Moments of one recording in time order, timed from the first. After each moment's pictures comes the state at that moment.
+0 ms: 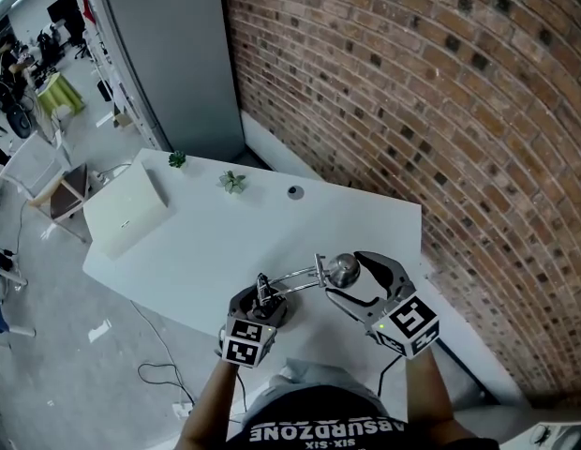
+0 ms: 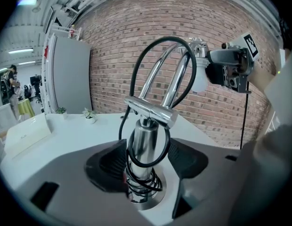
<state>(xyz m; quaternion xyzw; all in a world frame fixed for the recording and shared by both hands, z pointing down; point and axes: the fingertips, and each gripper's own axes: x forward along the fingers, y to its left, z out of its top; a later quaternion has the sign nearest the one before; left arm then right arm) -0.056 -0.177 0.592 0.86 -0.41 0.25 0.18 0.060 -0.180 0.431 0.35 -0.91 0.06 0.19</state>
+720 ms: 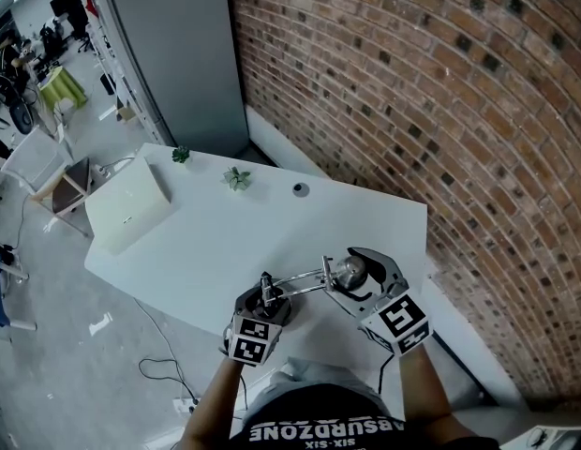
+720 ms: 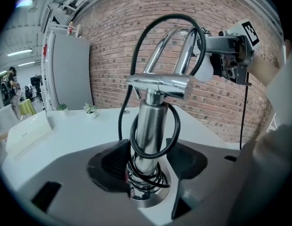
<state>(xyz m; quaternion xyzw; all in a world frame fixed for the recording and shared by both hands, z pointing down) -0.060 -0.181 0.615 0.85 -0.42 0.27 0.18 0.042 -0.202 0.443 0.36 -0.91 0.04 0.21</state>
